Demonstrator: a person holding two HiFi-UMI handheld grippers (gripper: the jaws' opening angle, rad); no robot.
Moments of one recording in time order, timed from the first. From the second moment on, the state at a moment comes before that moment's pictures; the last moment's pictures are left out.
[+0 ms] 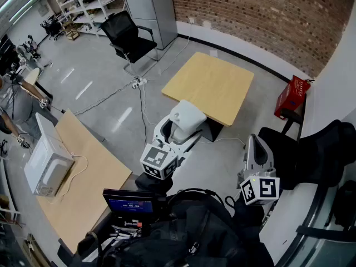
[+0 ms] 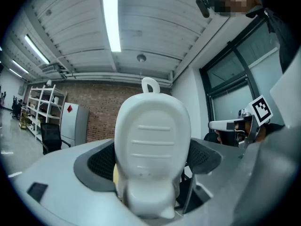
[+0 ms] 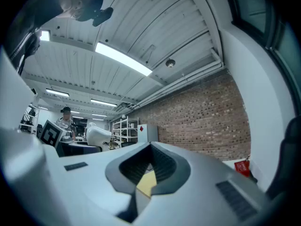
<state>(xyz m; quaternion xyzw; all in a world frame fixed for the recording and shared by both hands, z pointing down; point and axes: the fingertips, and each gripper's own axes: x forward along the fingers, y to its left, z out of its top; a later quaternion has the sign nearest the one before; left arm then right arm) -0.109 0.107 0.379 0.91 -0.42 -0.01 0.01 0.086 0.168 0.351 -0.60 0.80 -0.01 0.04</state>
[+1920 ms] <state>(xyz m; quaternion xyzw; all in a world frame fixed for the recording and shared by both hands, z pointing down) -0.113 -0.001 0.408 0.92 -0.39 0.01 0.05 0.047 0.060 0.377 -0.59 0.81 -0.03 0.00</state>
